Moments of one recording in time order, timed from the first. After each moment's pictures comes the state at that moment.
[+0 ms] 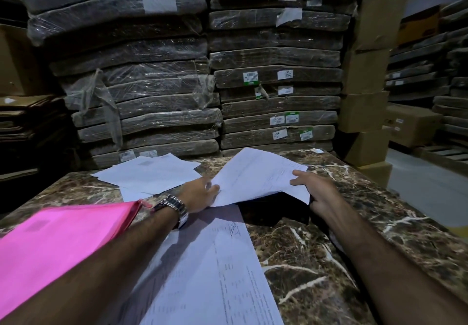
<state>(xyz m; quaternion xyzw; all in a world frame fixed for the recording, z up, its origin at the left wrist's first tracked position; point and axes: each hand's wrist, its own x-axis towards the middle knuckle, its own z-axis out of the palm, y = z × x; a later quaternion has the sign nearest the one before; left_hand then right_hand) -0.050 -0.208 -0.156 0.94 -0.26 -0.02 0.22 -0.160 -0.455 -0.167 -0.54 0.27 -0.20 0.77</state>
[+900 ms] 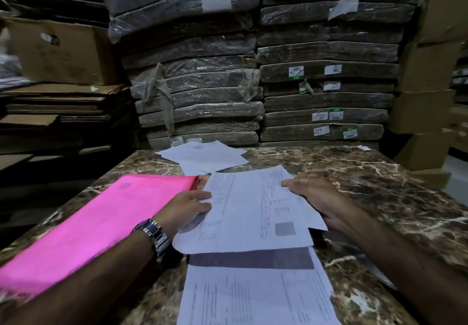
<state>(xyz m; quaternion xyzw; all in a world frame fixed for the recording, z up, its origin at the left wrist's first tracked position) -0.134 -0.060 -0.166 0.81 -0.04 -0.16 0.57 -0.200 -0.339 -0.158 -0.69 0.13 -0.04 0.71</state>
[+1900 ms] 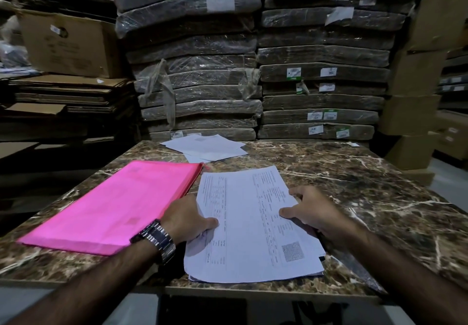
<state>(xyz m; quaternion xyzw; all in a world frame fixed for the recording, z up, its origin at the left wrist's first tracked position) -0.232 -0.050 -0.155 0.96 -0.14 -0.02 0.26 -0.287 -0.289 -0.147 -0.88 0.15 -0.02 0.46</state>
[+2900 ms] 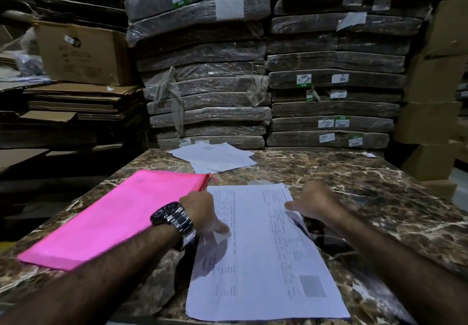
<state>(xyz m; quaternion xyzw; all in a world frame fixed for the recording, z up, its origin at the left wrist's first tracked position) -0.183 -0.068 -0.137 0.99 -0.16 -0.02 0.03 -0.216 -0.299 -0.140 -0.95 0.20 -0.06 0.24</state>
